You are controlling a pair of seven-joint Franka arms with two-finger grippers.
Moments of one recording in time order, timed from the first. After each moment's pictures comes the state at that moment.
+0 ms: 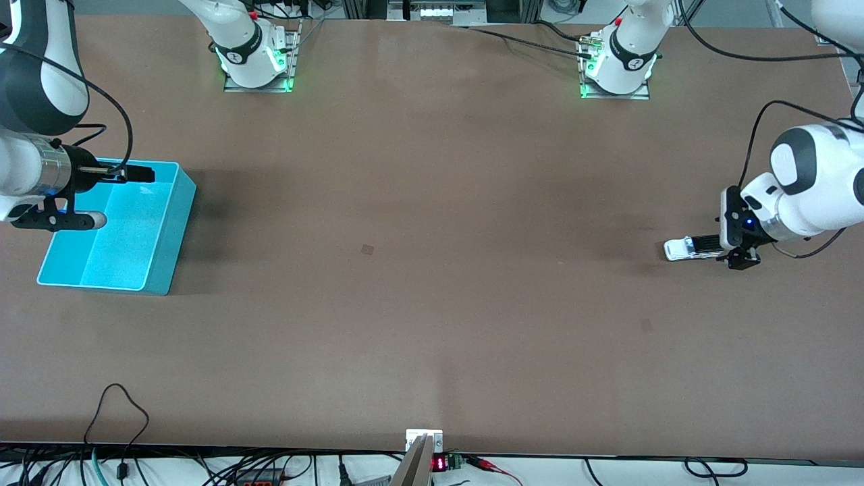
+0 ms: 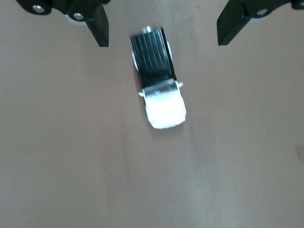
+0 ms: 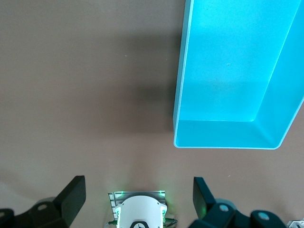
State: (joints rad) left arm 0.48 0.27 -0.28 -2.06 0.08 2.21 1.85; right arm -0.06 0.19 0.02 -1.66 -0.04 1.46 -0.01
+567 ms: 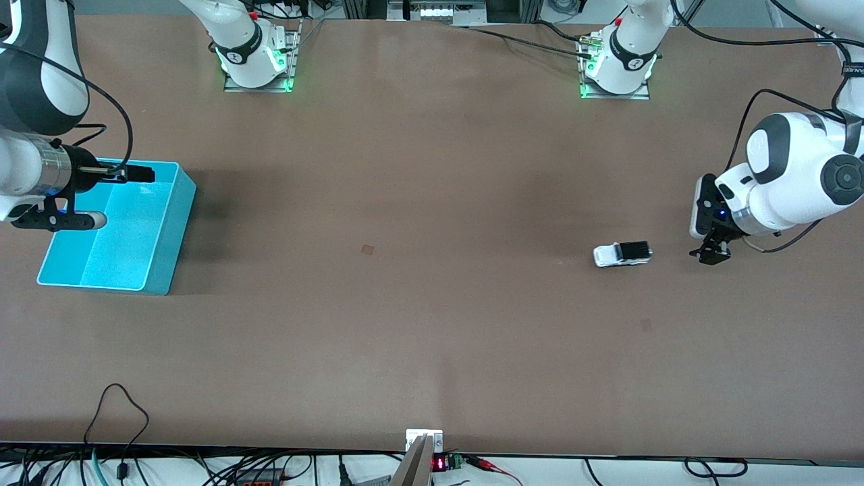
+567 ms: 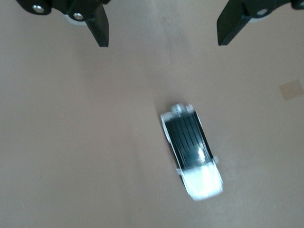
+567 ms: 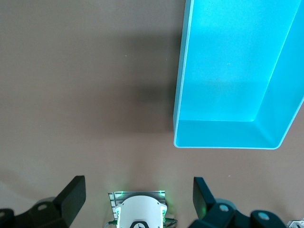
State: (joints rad) left arm 0.46 0.25 -0.37 -2.08 0.08 2.20 1.85; right arm -0.06 0.19 0.02 -1.66 -0.04 1.46 -0.01
